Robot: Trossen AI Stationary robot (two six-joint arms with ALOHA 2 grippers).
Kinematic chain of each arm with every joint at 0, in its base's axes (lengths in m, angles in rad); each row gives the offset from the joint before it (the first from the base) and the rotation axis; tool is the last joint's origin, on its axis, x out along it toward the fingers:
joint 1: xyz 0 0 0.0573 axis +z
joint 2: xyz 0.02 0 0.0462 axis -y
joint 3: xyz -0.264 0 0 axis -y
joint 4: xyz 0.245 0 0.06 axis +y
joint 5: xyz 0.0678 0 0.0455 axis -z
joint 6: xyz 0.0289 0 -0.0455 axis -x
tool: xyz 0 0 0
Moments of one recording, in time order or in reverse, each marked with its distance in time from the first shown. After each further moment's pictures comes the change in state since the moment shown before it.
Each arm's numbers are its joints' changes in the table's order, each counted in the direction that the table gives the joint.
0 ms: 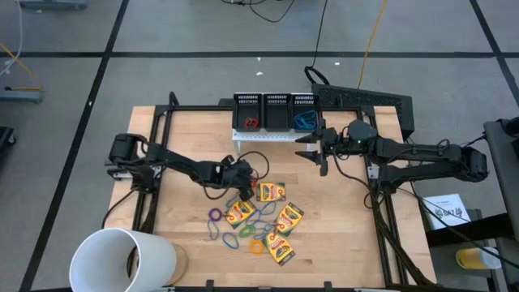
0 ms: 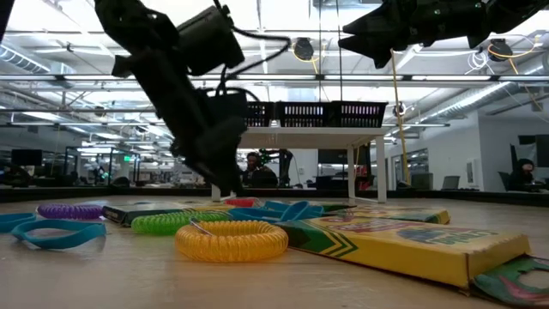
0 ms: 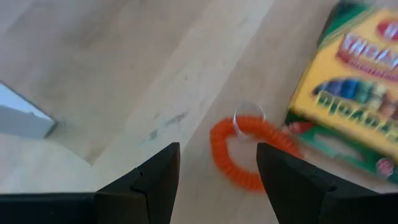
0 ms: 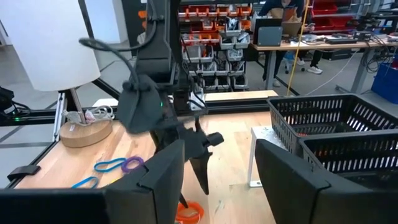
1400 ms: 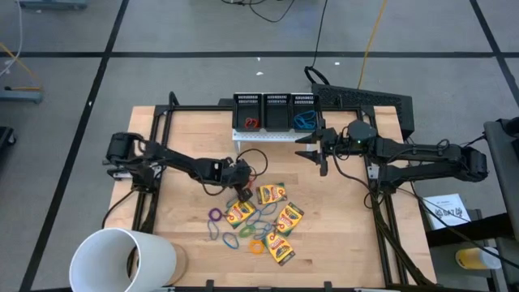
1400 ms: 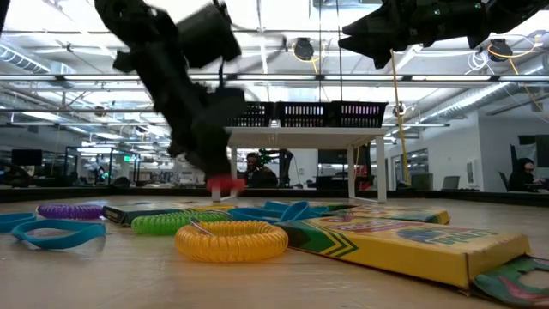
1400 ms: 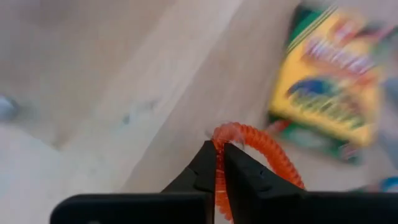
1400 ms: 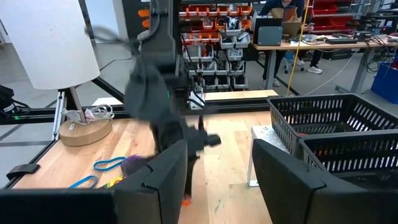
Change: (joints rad) left arm 0.036 0.068 -0.003 0.036 0.159 0.045; right arm 0.000 -0.001 0.000 0.002 0.000 0.004
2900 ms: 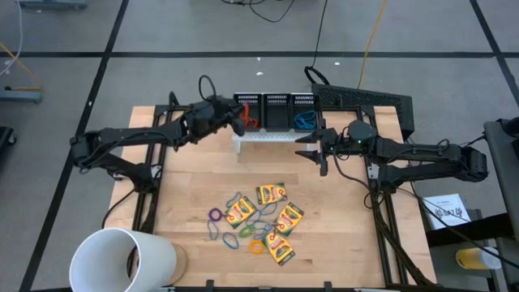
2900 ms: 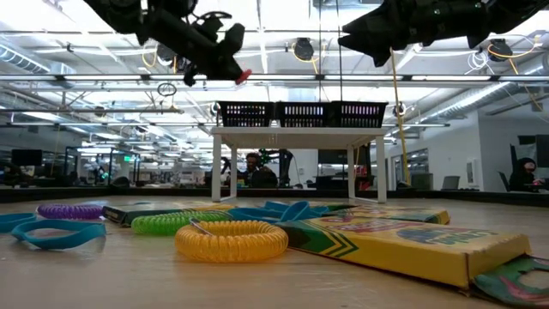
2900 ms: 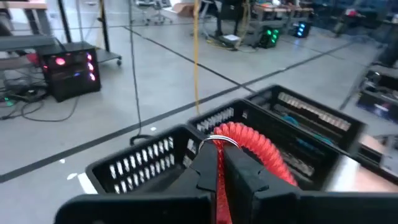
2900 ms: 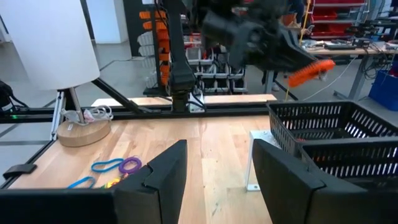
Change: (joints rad) left arm 0.419 0.346 0.004 -0.424 -0.129 -0.304; right arm 0.000 0.000 0.000 -0.018 0.000 0.019
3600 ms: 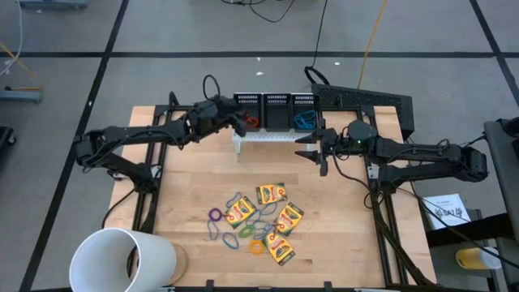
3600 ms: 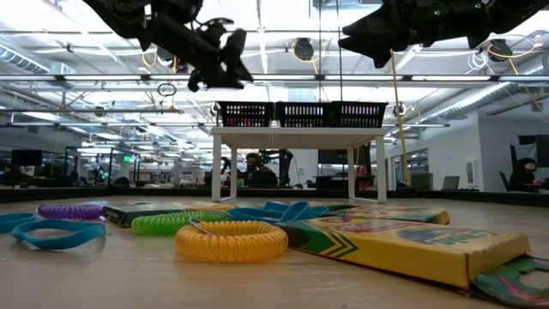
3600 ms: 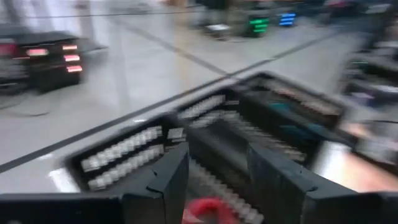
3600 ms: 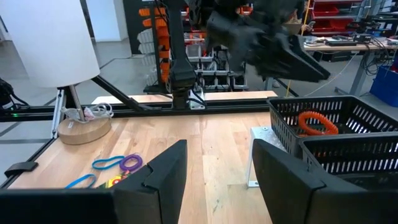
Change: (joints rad) left arm 0.003 -0.009 0.000 0.014 0.102 0.005; right arm 0.000 0.000 0.000 0.018 0.000 -0.005
